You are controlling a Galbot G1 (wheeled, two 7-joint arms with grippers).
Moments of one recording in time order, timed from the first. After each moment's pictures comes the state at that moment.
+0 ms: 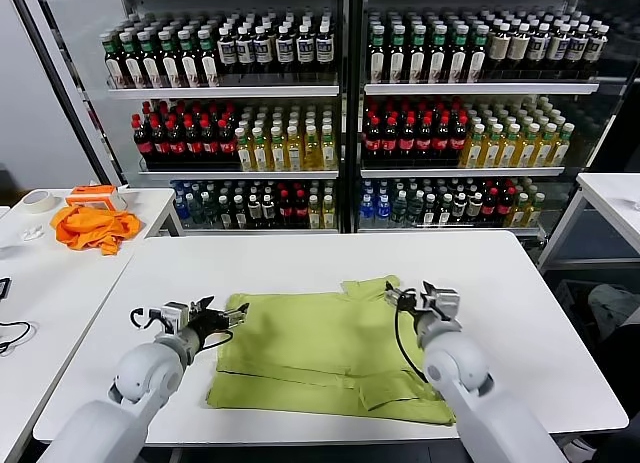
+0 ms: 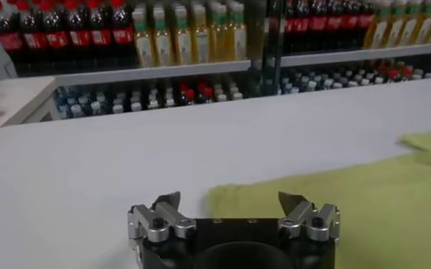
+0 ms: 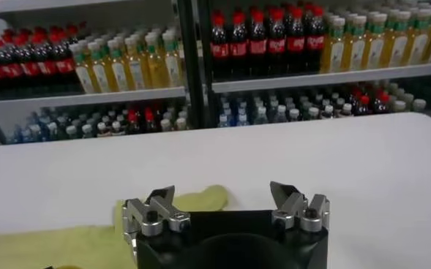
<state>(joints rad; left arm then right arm) 0.93 -0.95 -0.20 -1.64 -0.66 0.55 -0.10 -0.79 1.20 0.09 1.65 0.73 -0.56 0.50</state>
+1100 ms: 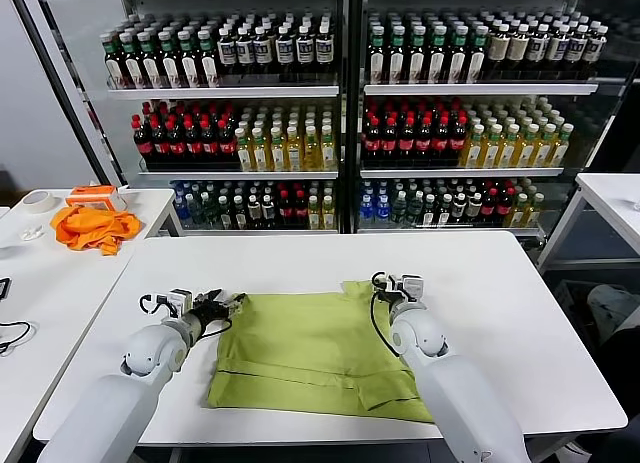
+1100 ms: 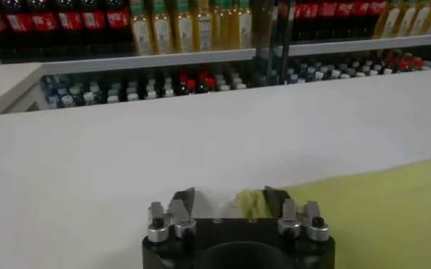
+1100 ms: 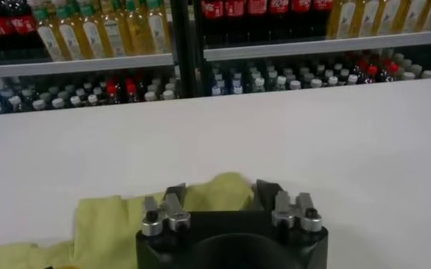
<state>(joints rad) 0.82 -1.00 -0.17 -1.45 -0.61 0.51 0.02 -0.68 1.30 0.04 1.38 0.68 -0.52 0.47</state>
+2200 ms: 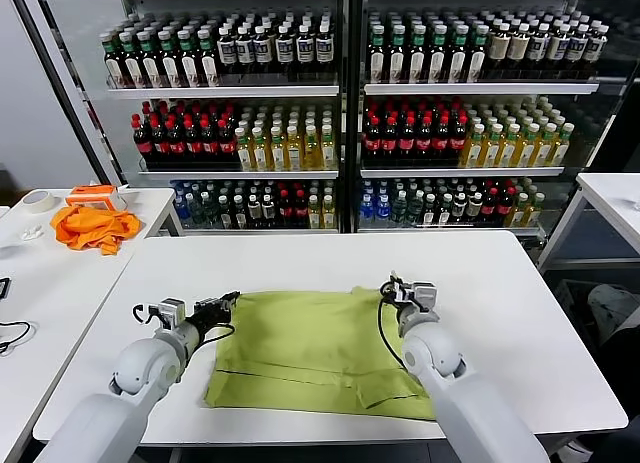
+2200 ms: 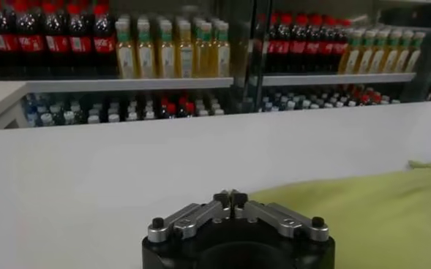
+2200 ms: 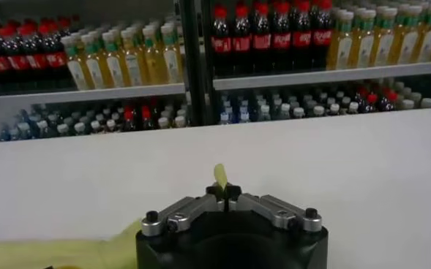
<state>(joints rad) 0.97 -0.94 -0.23 -1.65 -0.69 0.44 0.01 -0.90 1.16 0.10 1.77 0.68 -0.50 0.50</state>
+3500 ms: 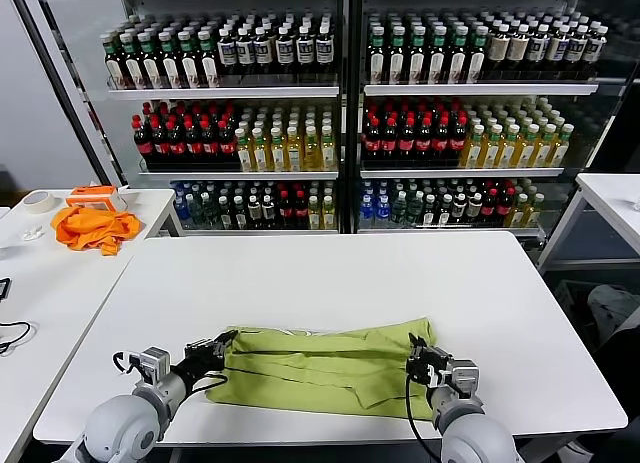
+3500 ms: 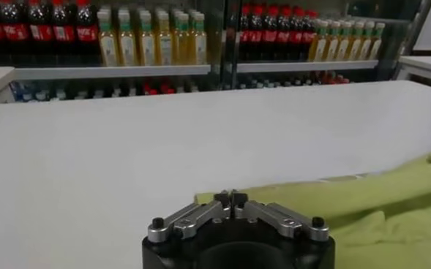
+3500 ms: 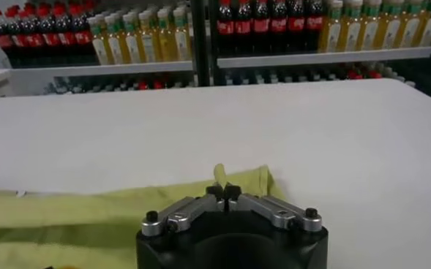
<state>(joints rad) 1.27 -0.87 -0.34 -1.89 -0.70 0.42 0.00 -1.31 1.10 0.22 2.08 0.61 -0.53 0.47</state>
